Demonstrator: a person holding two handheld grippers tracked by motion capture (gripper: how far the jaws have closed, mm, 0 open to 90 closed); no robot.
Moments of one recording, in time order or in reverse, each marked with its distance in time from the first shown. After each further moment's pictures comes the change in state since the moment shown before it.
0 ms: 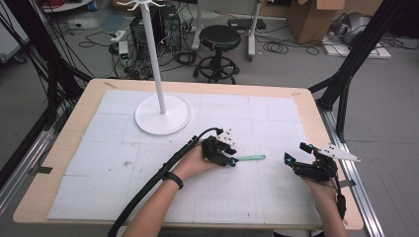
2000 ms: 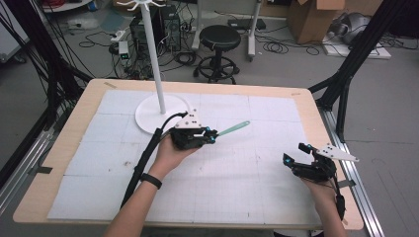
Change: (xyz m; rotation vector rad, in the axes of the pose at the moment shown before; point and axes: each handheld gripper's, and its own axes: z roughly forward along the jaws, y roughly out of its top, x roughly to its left) left arm 0.001 -0.012 -0.118 -0.342 0.221 -0.066; right arm 0.003 0.000 0.001 0.005 0.006 -0.015
